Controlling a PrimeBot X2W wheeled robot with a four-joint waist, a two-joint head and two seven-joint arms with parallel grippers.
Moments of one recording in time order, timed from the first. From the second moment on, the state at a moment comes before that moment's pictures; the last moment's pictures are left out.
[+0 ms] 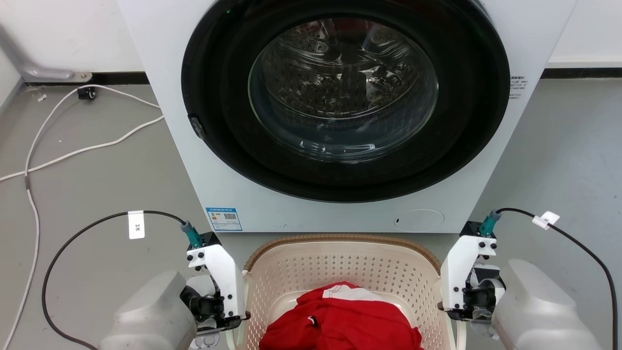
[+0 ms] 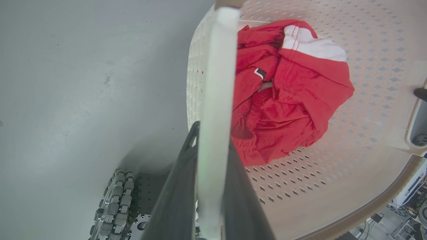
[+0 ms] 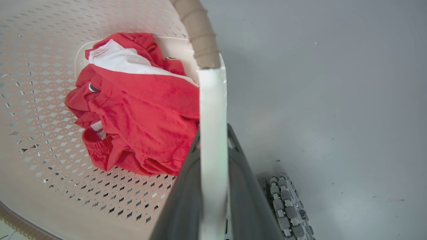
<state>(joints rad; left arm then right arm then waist) -0.75 0.21 -1.04 1.20 -1.42 -0.13 0.63 -0.71 -0.06 0.26 1.29 0.51 0.13 0.67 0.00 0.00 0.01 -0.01</state>
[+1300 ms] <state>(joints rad) -0.74 0.21 -1.05 1.21 -1.42 -0.13 0.62 -0.70 -0.06 0.22 1.29 0.48 0.13 0.66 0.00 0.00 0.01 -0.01</state>
